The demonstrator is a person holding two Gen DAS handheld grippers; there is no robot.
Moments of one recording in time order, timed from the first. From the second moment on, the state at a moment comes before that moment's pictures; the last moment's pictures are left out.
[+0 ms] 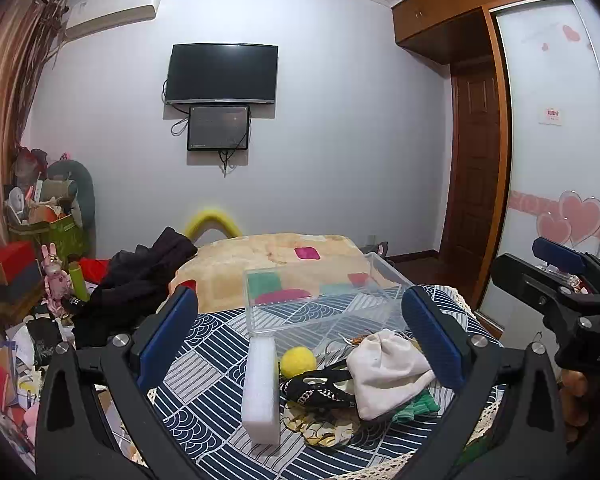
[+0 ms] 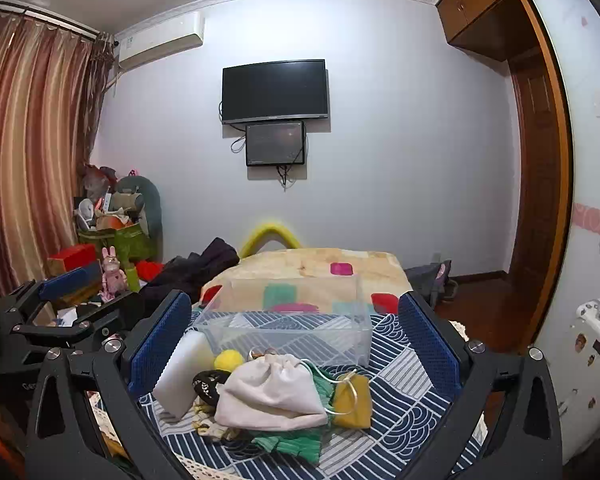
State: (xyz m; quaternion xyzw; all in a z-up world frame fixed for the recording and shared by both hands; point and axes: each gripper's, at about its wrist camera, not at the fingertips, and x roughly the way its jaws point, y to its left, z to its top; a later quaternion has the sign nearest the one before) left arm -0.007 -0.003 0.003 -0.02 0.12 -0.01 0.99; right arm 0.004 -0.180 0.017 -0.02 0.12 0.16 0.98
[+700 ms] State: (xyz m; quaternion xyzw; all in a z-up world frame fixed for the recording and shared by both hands) left arm -0.008 -0.003 0.004 -0.02 0.12 -0.01 0.99; right arm 0.000 -0.177 0.020 -0.02 0.12 0.16 0.98
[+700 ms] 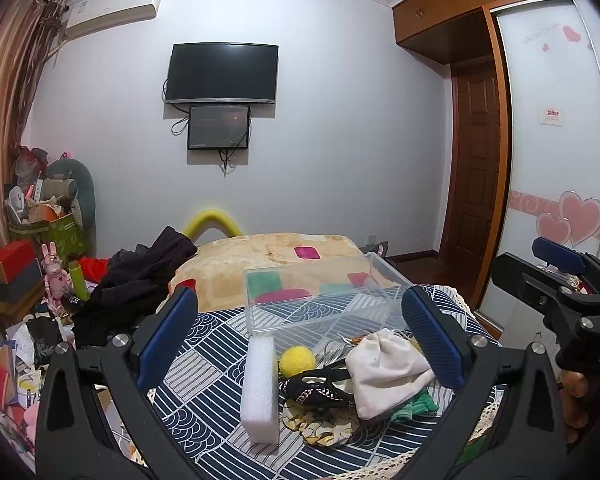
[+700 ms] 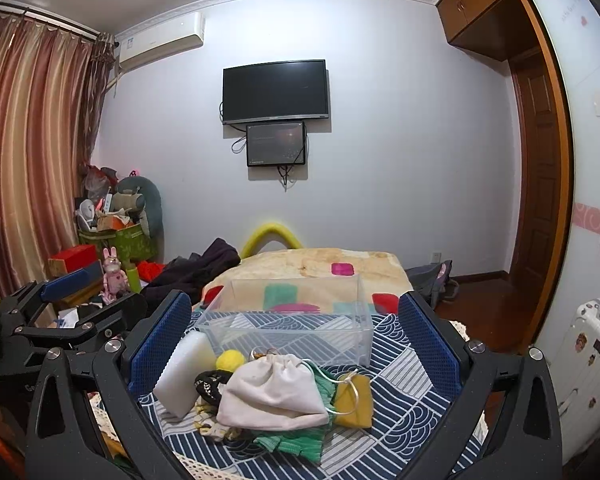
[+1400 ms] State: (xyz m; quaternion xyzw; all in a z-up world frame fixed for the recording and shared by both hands) left arm -0.009 -0.004 0.005 -0.02 0.12 -0.01 0.99; right arm 0.000 -0.177 0.022 -0.02 0.12 0.16 0.98
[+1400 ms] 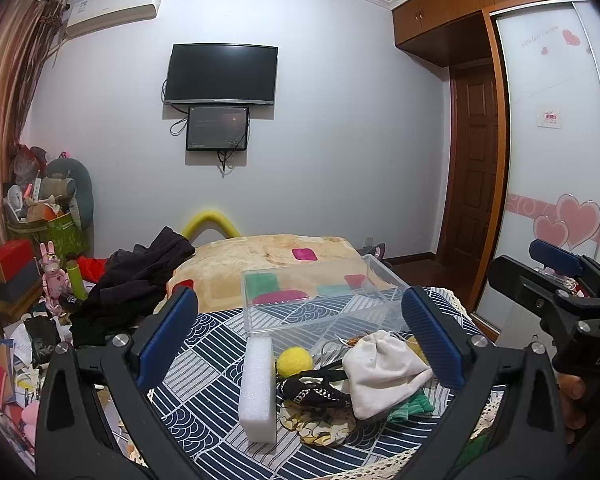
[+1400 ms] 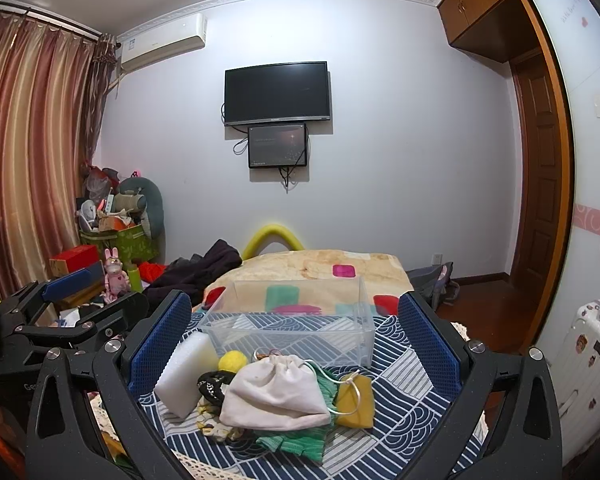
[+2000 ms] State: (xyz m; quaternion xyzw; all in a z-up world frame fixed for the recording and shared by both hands) left arm -0.010 -0.003 0.006 -0.03 0.12 -0.01 0.99; right arm -0.002 -0.177 0.023 -0.01 0.12 0.16 0.98
